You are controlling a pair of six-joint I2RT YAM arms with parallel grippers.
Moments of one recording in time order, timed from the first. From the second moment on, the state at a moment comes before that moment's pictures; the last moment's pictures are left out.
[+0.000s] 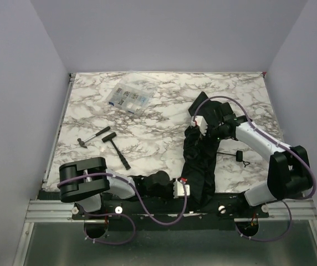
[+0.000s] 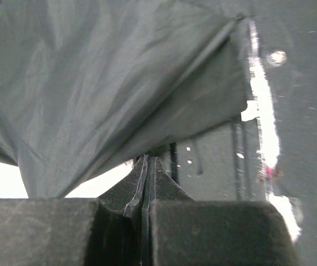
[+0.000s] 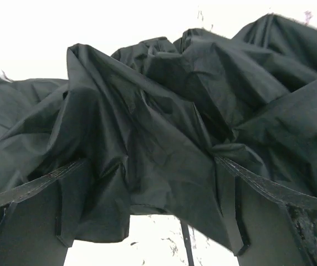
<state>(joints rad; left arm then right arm) -1.32 1.55 0.37 0.68 0.26 0.17 0.32 1.46 0.98 -0.70 -0.54 -0.80</state>
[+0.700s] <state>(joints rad) -1.24 1.78 0.66 0.56 0.32 -0.23 0.33 1.64 0.93 -0.65 -0.52 -0.82</state>
